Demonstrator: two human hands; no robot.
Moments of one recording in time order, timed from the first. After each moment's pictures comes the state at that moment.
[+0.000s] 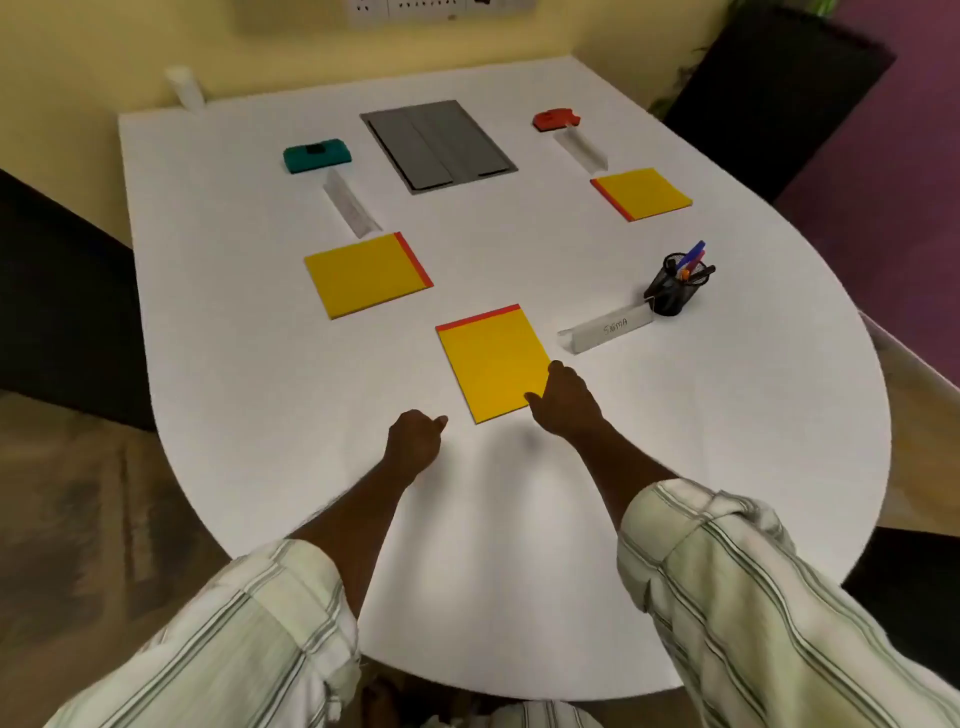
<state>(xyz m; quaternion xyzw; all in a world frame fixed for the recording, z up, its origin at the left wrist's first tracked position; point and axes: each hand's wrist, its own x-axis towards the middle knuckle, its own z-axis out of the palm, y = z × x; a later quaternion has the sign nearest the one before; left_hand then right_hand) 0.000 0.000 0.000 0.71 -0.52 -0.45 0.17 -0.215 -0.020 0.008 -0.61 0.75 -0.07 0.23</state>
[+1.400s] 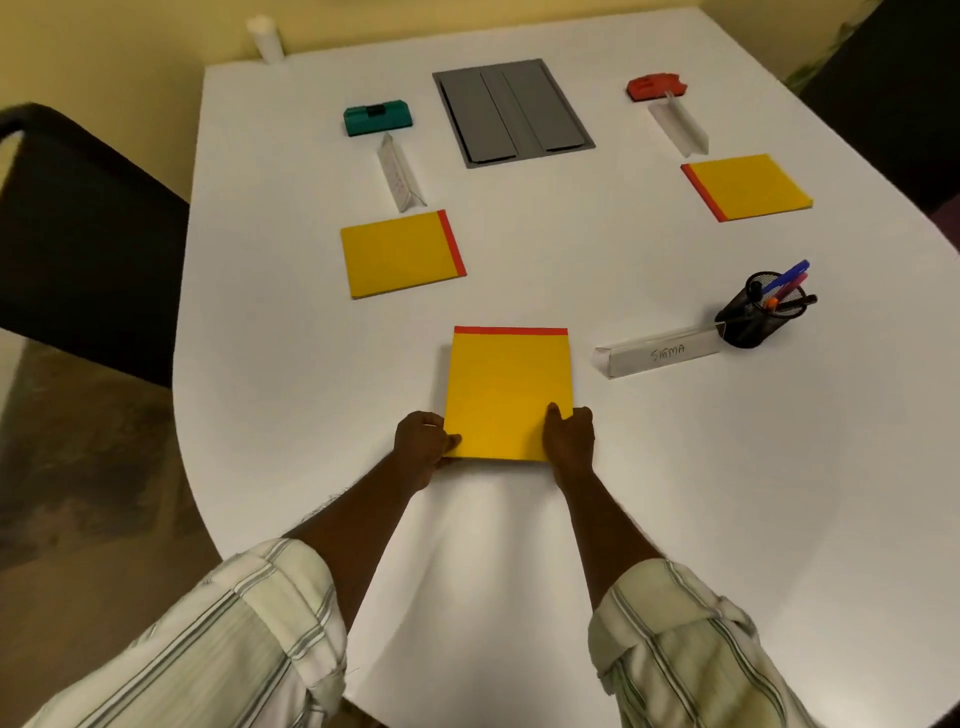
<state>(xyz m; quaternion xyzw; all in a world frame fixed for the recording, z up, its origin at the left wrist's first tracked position) -0.053 -0.038 -0.027 0.73 -0.17 -0.58 0.31 -0.233 -0.062 -0.063 -0.33 0.78 -0.29 0.45</state>
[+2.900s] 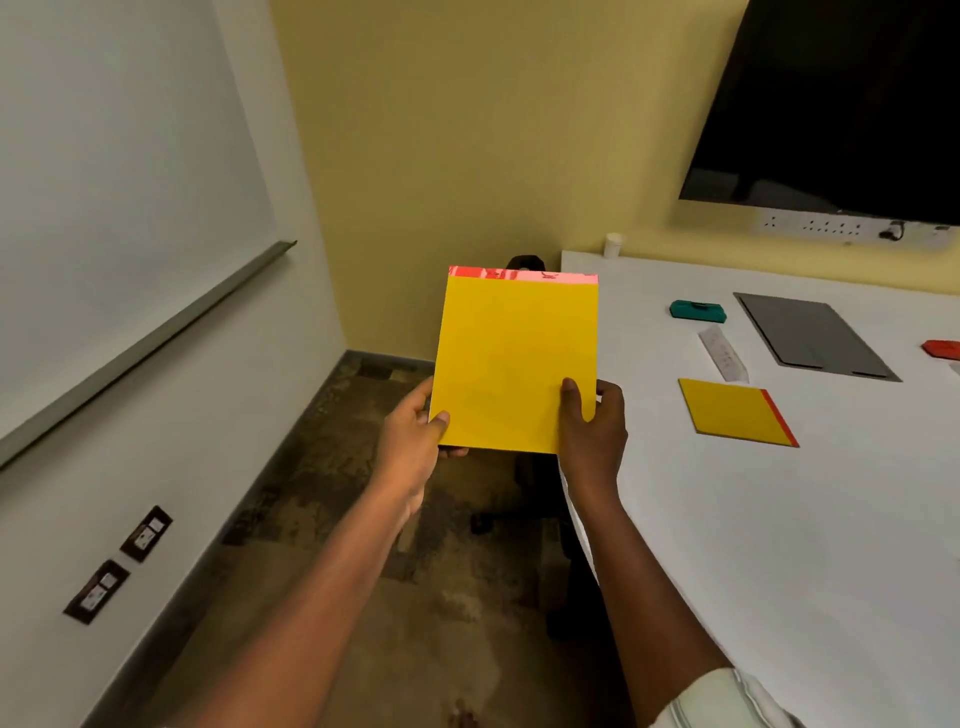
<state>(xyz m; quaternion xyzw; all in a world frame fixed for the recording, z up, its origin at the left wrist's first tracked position) 0.447 0.253 0.170 0.60 -0.27 -0.36 0.66 0.298 0.152 0.156 -0.57 0.48 -0.50 0.43</state>
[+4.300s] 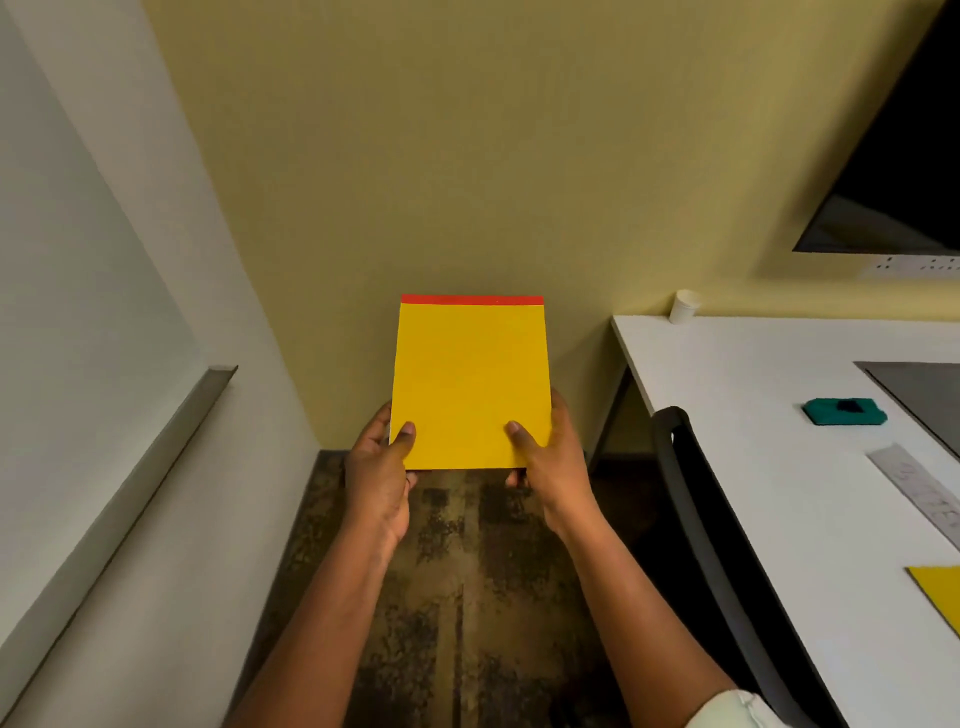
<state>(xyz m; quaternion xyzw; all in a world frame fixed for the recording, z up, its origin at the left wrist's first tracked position) 0.935 -0.161 0.156 0.53 -0.16 -0.42 0.72 0.776 -0.228 0.158 -0.55 0.43 -0.43 0.58</state>
